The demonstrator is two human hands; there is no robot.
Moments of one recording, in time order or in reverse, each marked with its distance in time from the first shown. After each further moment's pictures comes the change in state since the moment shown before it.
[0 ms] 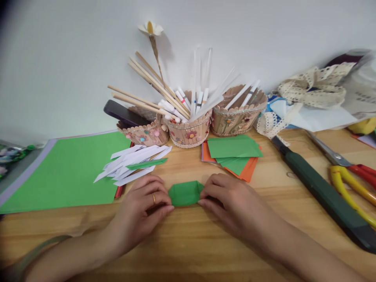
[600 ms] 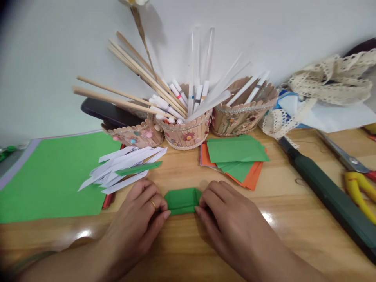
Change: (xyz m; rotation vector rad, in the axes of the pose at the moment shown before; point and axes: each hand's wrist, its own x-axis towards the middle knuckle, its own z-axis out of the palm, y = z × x) left_hand 0.006 0.005 0.006 0.148 -0.118 -0.077; right_hand 0.000 -0.008 0.012 -0.145 0.137 0.058
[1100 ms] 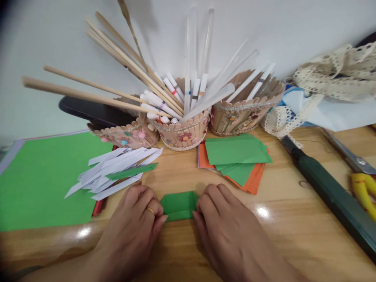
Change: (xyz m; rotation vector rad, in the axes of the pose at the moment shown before) left_hand 0.003 -0.003 0.015 0.411 -0.035 0.064; right_hand 0.005 -0.006 0.006 -0.225 0.056 -0.063
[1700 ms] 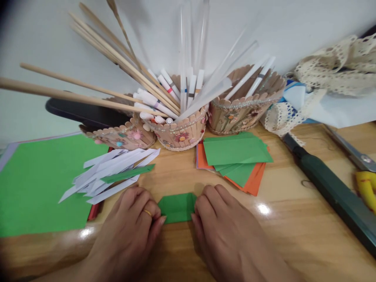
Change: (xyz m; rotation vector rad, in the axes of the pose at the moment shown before) left_hand 0.004 0.002 -0.004 0.064 0.041 0.013; right_hand 0.000 0.001 0.004 -0.014 0.012 -0.036
